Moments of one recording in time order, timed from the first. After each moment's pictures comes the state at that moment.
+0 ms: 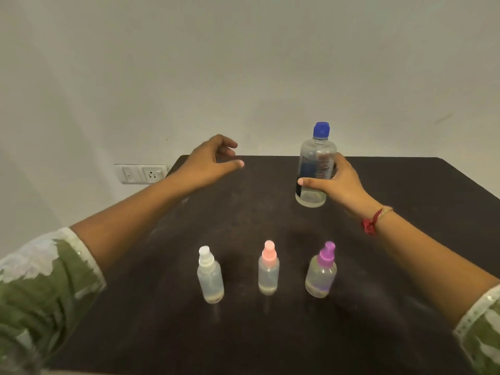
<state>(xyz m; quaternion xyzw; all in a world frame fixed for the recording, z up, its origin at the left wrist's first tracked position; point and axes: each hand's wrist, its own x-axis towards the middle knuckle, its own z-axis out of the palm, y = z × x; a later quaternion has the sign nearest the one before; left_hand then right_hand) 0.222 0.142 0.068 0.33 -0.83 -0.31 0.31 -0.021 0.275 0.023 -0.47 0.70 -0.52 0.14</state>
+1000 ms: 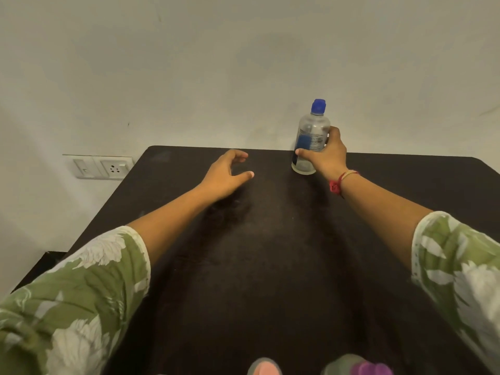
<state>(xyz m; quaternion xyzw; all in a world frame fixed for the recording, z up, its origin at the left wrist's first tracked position) 0.101 0.001 -0.051 0.33 -0.82 -0.37 0.29 -0.130 0.090 -0.029 -0.40 0.75 -0.52 0.07</state>
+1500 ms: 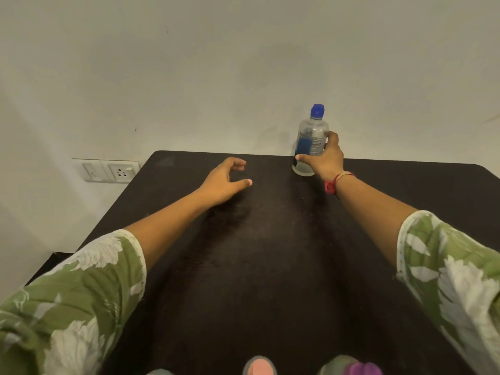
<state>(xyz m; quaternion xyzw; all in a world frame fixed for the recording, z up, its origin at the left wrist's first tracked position) 0.108 0.002 -0.048 0.35 -0.81 -0.38 0.26 -0.133 0.081 -0.026 -0.38 0.77 -0.51 0.10</state>
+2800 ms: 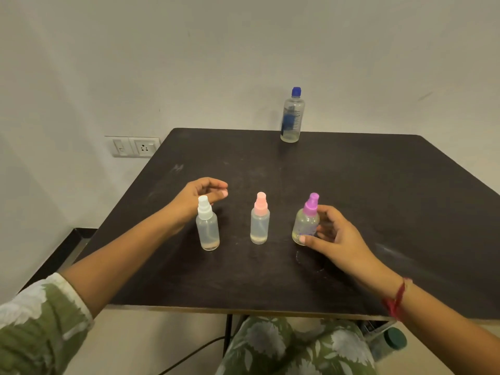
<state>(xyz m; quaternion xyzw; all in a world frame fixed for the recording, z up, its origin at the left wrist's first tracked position) 0.274 0.208 -0.030 0.35 -0.71 -0.56 0.26 0.061 0.422 -0.044 -0.47 0.70 -0.48 0.26</state>
